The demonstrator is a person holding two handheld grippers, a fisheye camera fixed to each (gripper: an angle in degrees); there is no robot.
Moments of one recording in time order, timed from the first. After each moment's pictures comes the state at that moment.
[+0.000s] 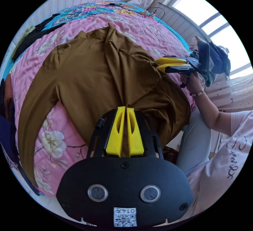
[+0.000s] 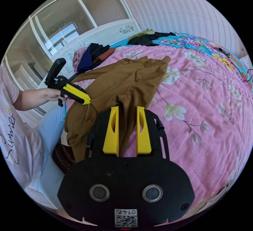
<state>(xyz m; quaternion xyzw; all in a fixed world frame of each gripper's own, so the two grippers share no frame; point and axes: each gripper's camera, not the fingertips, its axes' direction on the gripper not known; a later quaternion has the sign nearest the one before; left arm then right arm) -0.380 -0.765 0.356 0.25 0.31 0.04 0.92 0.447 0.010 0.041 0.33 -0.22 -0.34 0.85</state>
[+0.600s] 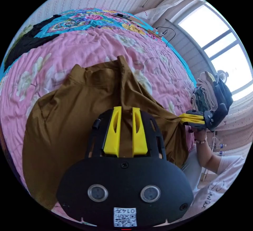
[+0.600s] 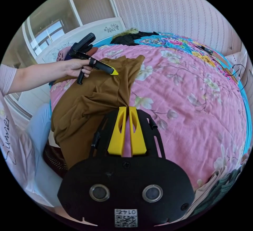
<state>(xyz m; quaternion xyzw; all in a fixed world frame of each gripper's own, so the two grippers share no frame) -0.426 -0.965 0.317 0.28 0.38 0.01 0.88 0.537 -0.010 0.004 0.33 -0.18 -0.28 0.88</state>
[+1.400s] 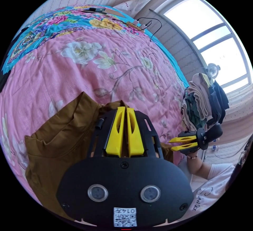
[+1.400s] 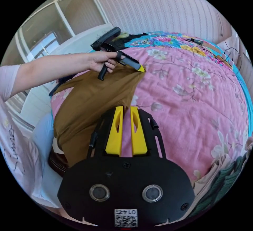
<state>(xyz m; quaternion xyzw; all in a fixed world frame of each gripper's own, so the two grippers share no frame) -0.366 -1.086 0.250 0.29 0.42 0.08 0.86 0.617 -0.024 -0.009 0.32 -0.17 -0.21 0.91</state>
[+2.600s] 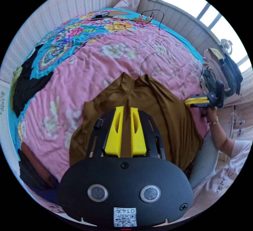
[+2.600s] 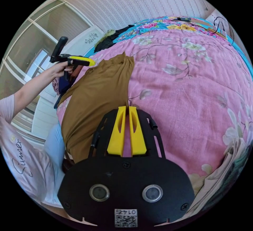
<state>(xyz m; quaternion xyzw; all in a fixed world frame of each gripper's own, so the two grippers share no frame) -0.392 -0.848 0.305 0.28 0.20 0.11 0.93 0.631 -0.060 0.103 0.29 -0.25 -0.16 0.91</state>
